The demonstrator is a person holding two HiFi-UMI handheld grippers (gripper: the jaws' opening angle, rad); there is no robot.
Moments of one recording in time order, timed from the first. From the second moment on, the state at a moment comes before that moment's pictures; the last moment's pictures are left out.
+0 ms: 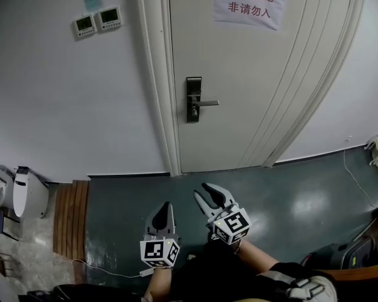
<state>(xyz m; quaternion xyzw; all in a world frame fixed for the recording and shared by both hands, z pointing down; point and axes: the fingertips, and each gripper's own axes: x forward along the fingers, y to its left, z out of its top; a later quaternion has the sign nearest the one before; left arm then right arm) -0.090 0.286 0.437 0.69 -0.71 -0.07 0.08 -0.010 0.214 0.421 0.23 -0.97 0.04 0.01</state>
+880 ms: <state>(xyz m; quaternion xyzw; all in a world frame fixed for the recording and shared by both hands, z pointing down) -0.165 0.155 0.421 0.69 -0.72 -0.08 0.07 -0.099 0.085 0.407 0.20 -0.98 0.04 0.01</state>
